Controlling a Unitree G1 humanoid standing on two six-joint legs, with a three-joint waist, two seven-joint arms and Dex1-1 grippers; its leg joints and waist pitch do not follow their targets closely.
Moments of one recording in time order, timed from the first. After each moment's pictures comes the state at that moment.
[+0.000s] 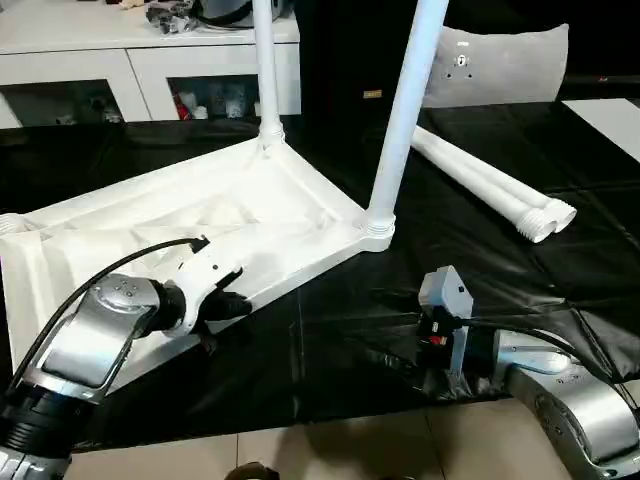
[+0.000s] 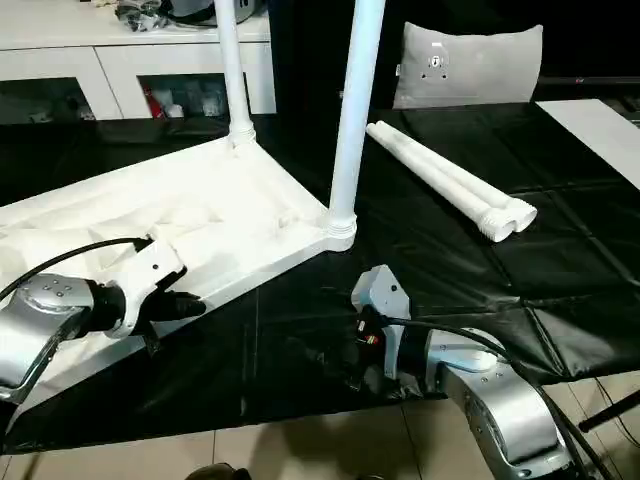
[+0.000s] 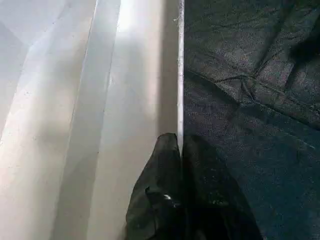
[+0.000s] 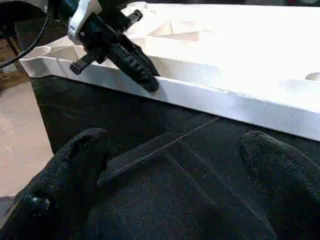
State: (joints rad) left arm -0.34 0.63 -0.22 -0.03 -0.04 0.72 -0.91; right arm -0.08 -0.46 0.18 -0.26 0.35 0.46 0.86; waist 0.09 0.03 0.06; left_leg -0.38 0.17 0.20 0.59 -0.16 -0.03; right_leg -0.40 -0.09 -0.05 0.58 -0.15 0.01
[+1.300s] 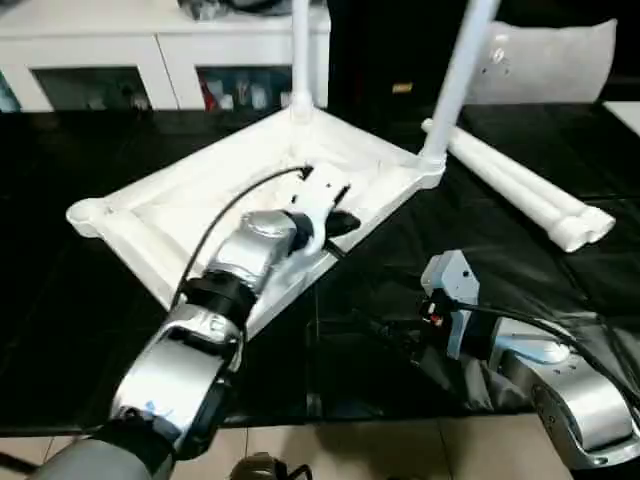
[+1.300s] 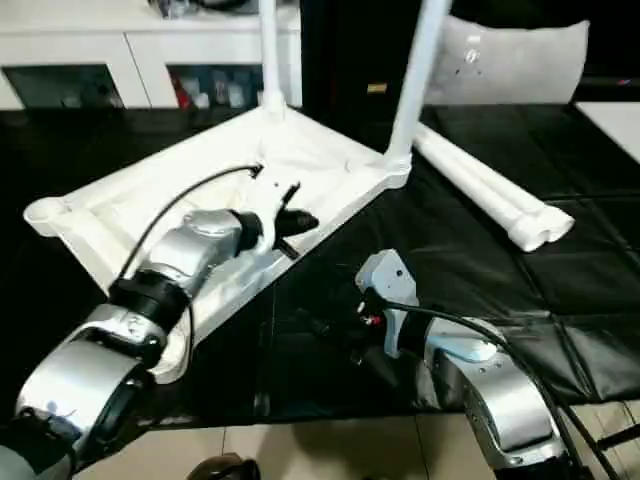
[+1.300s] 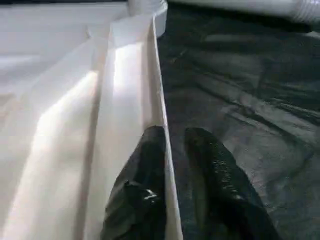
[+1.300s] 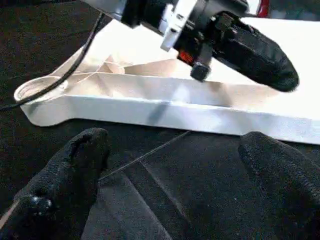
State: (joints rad) left arm -0.87 0.13 -0.16 0.77 -0.04 0.34 -0.63; right arm -0.11 -0.43 0.17 -0.22 0.28 0.40 0.75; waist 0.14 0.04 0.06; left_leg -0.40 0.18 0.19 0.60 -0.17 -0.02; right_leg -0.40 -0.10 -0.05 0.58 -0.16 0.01
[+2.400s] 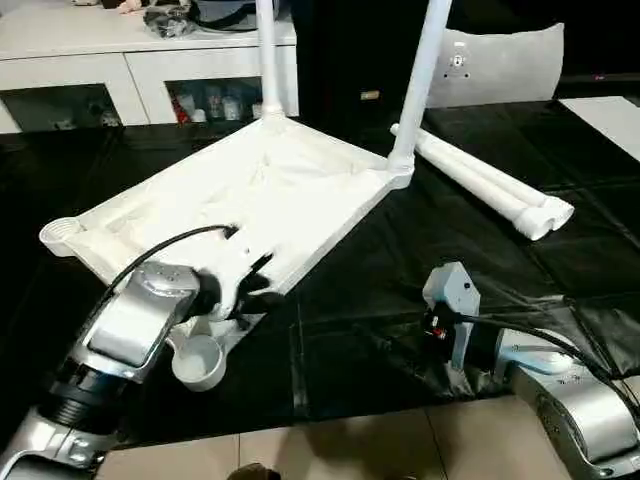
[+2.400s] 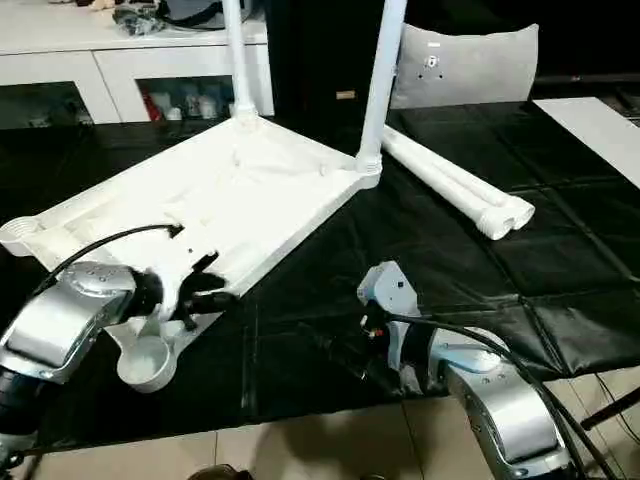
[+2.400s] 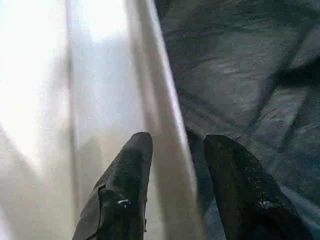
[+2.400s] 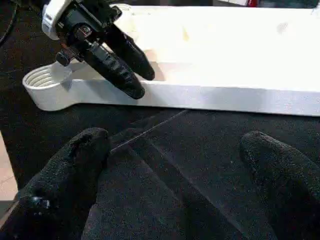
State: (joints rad) left arm -0.43 0.51 -0.26 -0.01 -0.05 0.85 -0.79; right arm -0.08 -0.45 0.17 -0.23 0.29 0.40 0.78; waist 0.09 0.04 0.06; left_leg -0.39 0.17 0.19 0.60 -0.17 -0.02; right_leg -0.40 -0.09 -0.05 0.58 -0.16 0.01
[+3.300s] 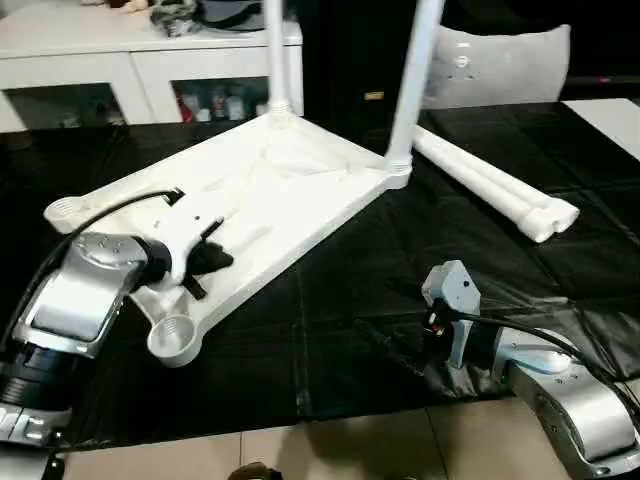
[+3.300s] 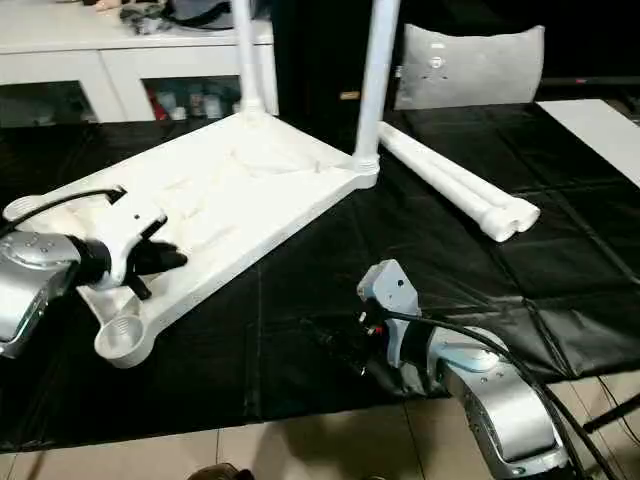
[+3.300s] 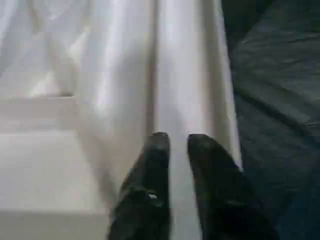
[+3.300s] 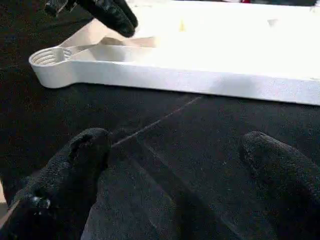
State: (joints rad) left arm -0.48 0.64 -0.16 0.03 -0.08 0.79 -0.80; right arm -0.08 -0.44 0.17 -0.22 0.27 0.40 0.75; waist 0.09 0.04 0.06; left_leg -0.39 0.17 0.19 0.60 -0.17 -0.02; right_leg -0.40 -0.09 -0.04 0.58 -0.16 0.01
